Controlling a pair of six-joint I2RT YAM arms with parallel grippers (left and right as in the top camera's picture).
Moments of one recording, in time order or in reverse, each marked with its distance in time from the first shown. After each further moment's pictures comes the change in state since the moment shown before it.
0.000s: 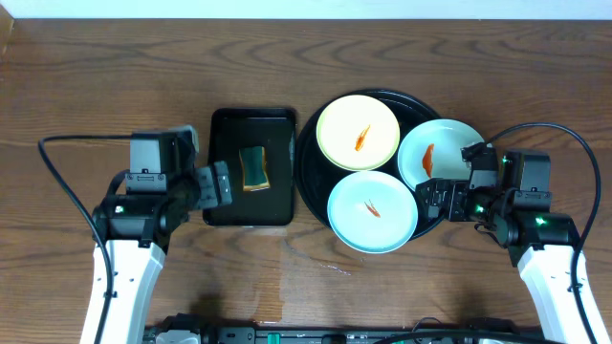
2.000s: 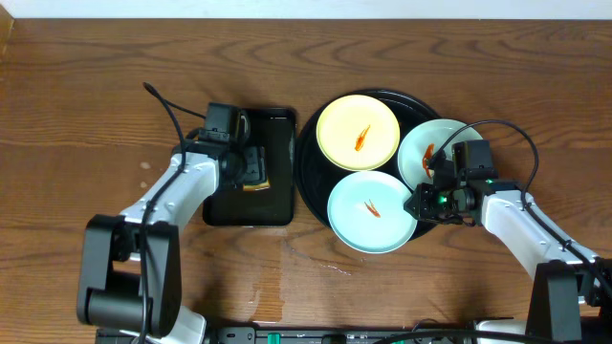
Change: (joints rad) left arm -0.136 0.614 0.005 0.362 0.021 -0.079; right arm 0.118 0.434 0.000 0.112 0.000 0.149
